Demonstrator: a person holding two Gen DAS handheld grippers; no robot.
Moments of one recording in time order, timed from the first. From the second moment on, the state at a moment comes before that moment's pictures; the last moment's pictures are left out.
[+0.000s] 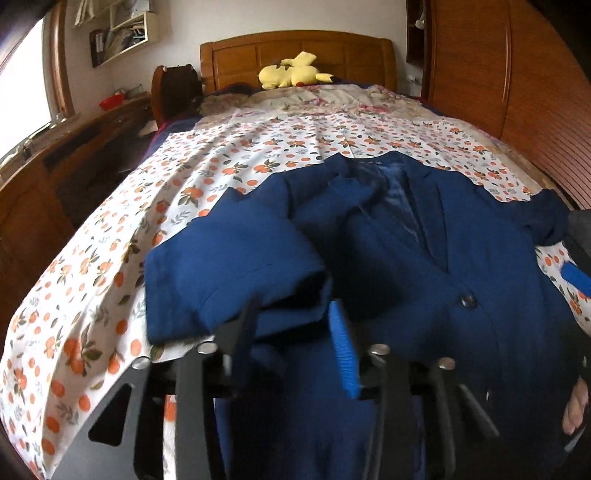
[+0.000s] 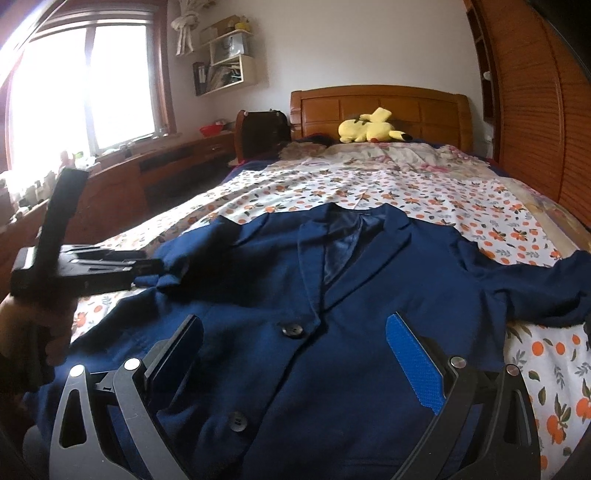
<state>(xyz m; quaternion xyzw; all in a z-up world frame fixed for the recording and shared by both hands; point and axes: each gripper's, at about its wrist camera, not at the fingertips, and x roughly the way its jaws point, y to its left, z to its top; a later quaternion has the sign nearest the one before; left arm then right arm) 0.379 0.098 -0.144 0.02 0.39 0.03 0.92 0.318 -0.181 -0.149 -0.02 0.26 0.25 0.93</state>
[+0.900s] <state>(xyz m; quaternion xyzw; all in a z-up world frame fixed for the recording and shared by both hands) 0.424 0.240 -0.214 -0.05 0.46 0.11 0.88 0.322 -0.151 -0.177 -0.06 0.29 0.27 0.92</state>
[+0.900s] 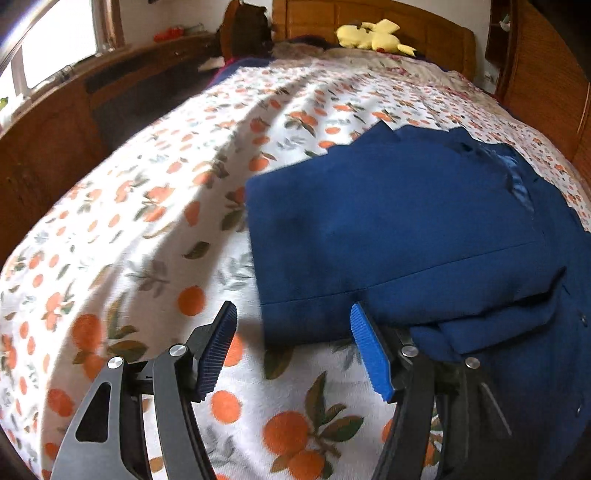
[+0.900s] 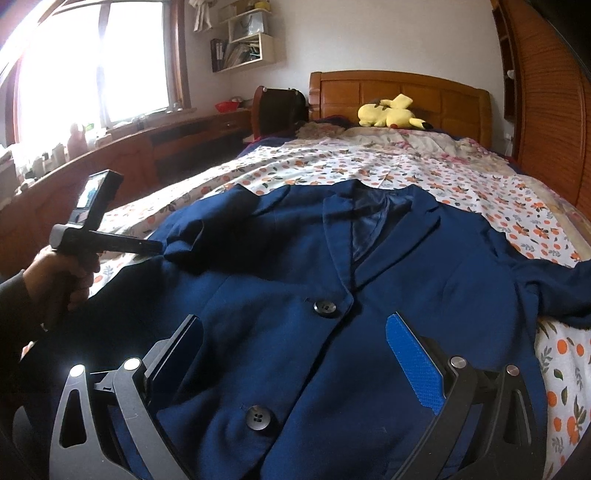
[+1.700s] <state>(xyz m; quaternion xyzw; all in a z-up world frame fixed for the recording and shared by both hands) 0.379 0.116 -0.091 0.01 0.33 0.04 0.94 0.287 -0.182 -0.145 -0.06 0.27 0.25 0.93</state>
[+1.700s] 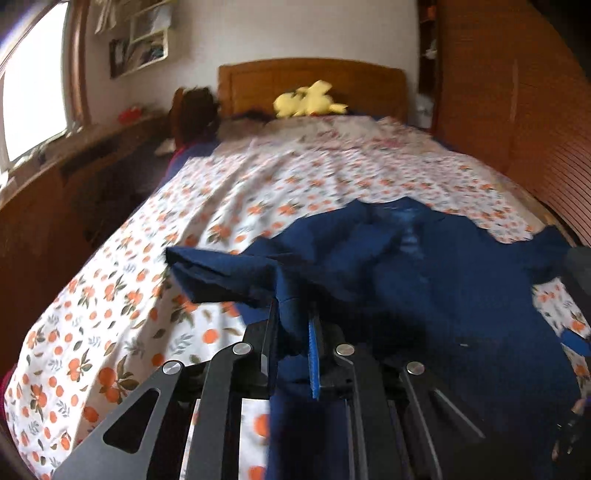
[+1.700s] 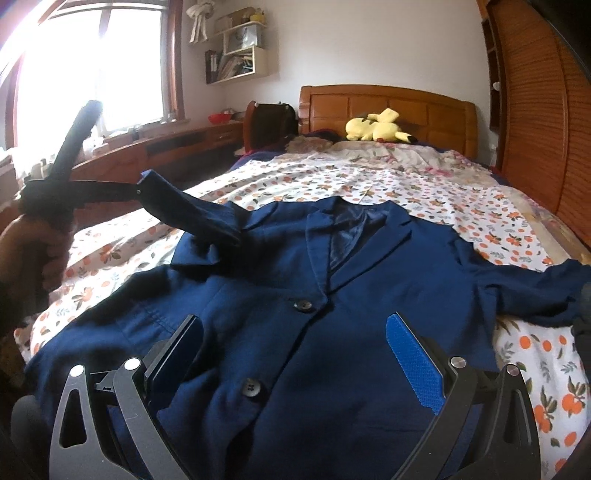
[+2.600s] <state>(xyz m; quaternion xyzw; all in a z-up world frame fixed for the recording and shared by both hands) 0.257 0.046 -0.116 0.02 0.29 -0.01 0.96 0.284 -0.188 -0.139 -0.06 0.28 0.23 0.93</state>
